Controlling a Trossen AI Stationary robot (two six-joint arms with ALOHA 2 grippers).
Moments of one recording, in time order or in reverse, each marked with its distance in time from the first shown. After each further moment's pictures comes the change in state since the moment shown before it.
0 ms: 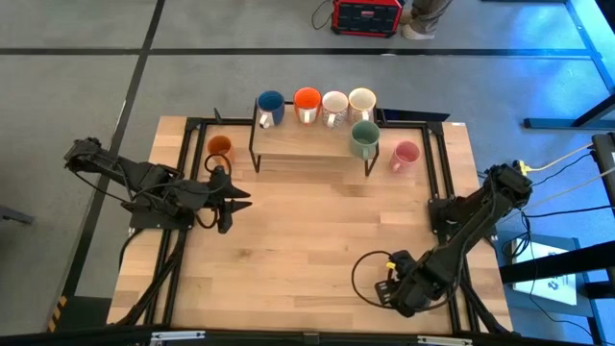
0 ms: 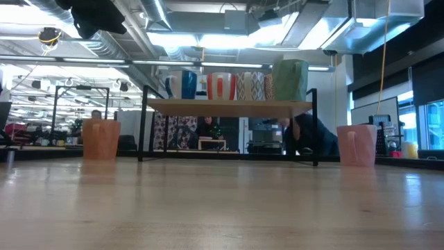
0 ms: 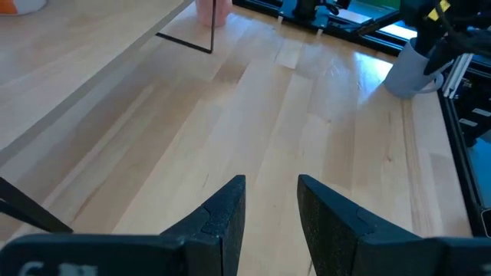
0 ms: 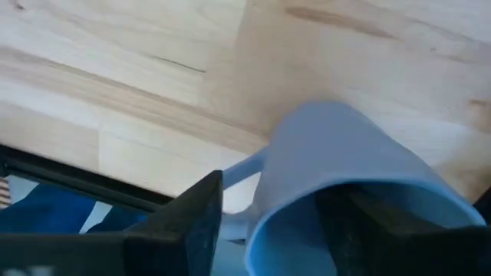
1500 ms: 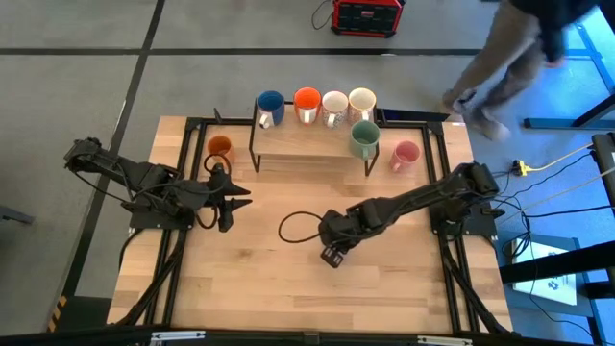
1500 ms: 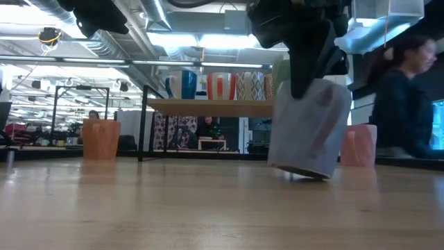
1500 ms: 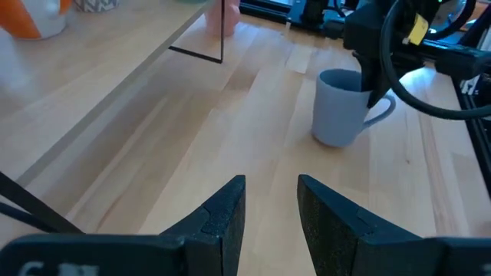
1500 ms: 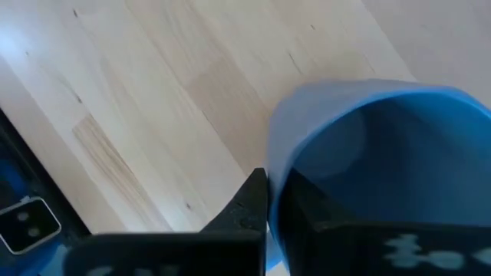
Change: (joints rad) left arm 0.000 0.001 0.000 0.004 -0.043 0.062; right arm -0.563 0.209 0.271 0.049 0.033 -1.187
